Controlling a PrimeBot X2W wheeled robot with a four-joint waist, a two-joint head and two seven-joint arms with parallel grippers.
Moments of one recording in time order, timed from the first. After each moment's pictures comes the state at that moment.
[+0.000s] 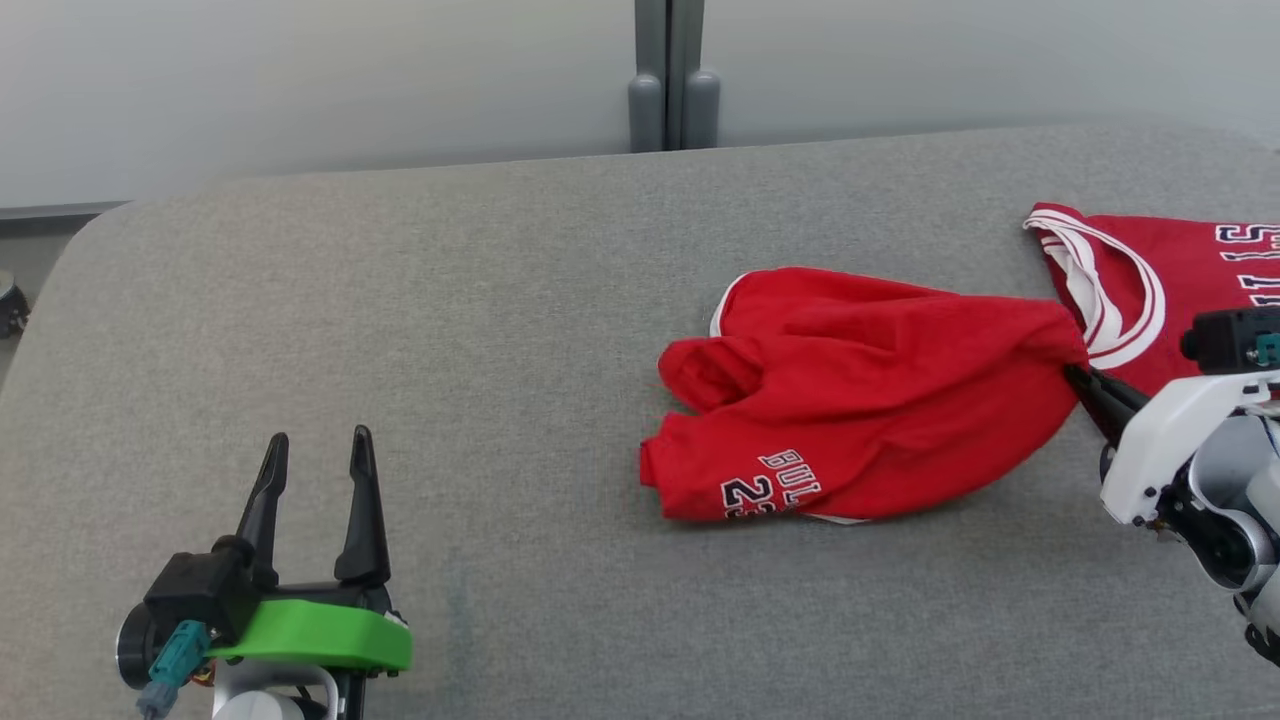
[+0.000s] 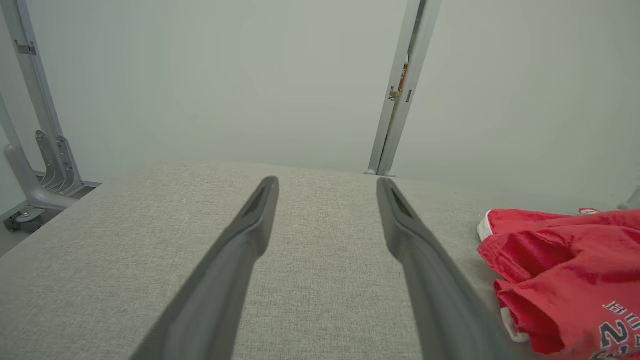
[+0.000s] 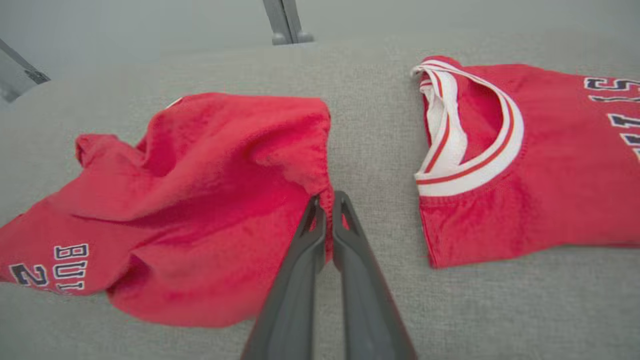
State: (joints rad) left arm -0.06 0.05 -0.03 0.17 -0.26 -0.11 -0.26; right arm -0.53 -0.64 0.64 0.57 0.97 0.13 0.04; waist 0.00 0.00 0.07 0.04
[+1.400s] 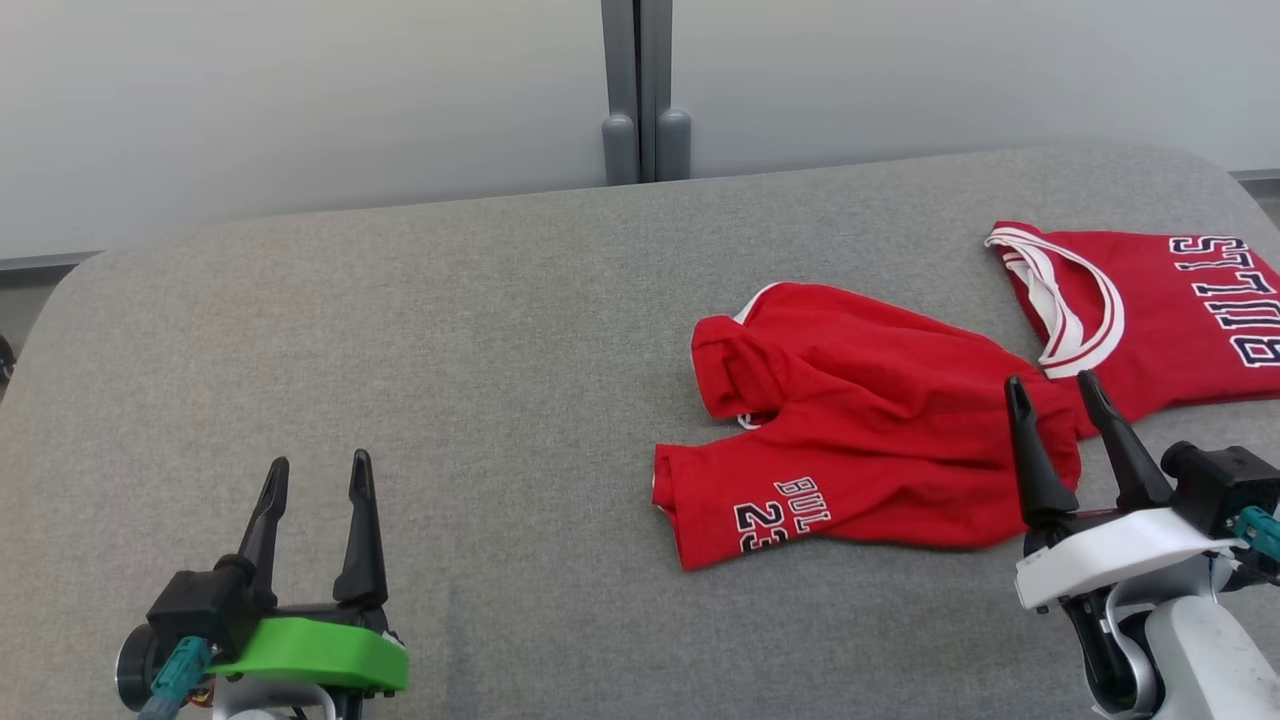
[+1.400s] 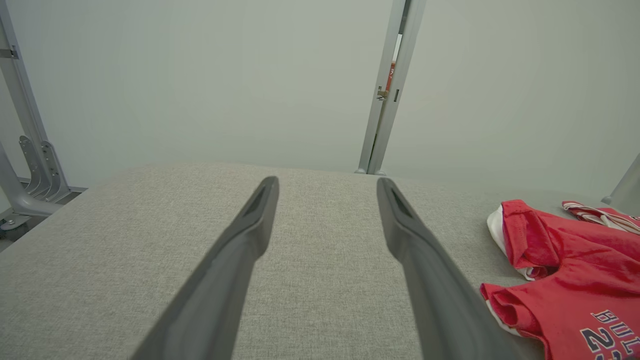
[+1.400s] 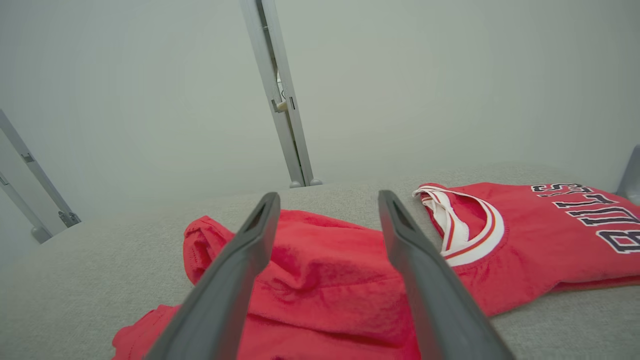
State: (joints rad) left arm -0.04 0.05 -0.01 0.19 -0.25 -0.12 -0.26; right arm -0.13 -0.22 0.08 0.22 0.40 0.13 -0.24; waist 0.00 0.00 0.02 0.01
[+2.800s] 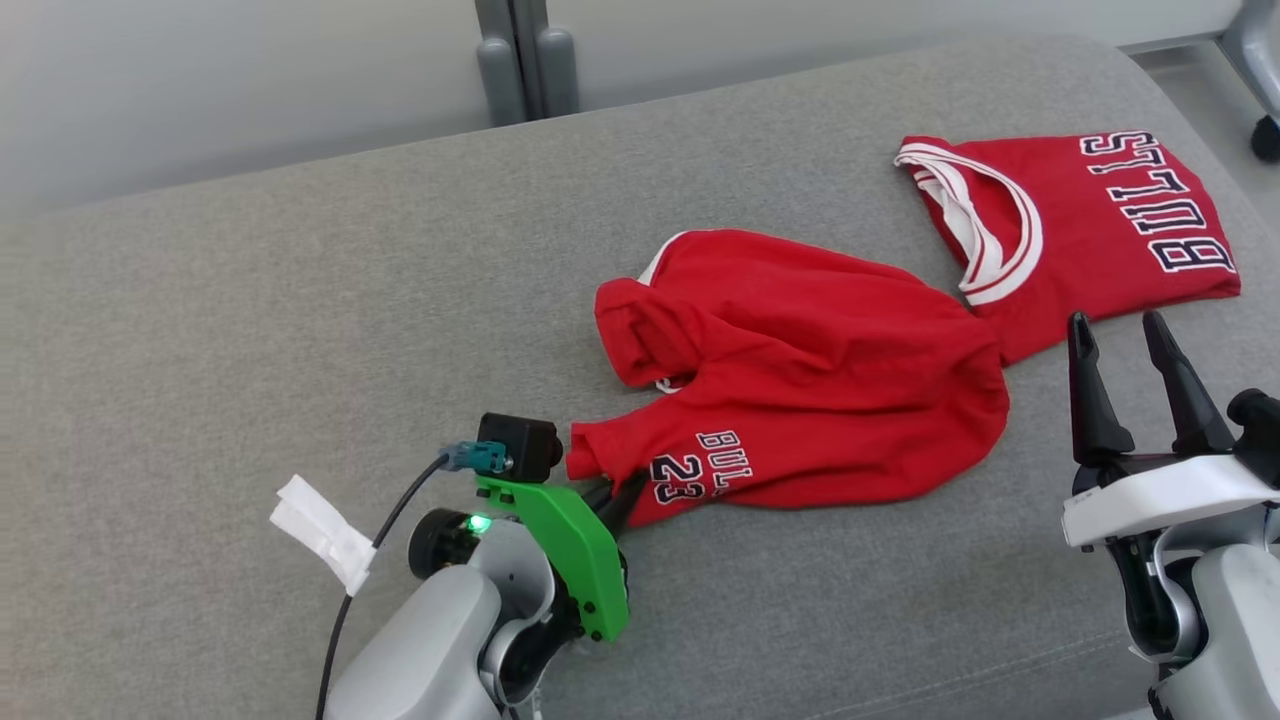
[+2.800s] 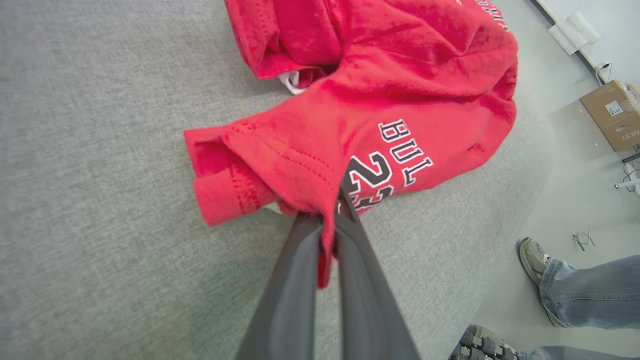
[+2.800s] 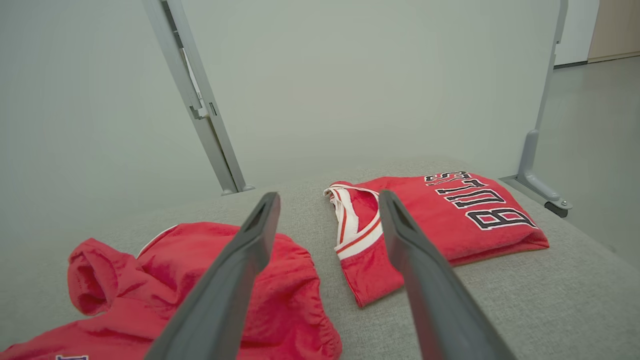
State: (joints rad) left arm -0.46 0.08 -0.67 0.57 -0.78 -0.13 0.17; right arm -0.21 -0.25 0.01 0.25 0.42 0.13 -0.26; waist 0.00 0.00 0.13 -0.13
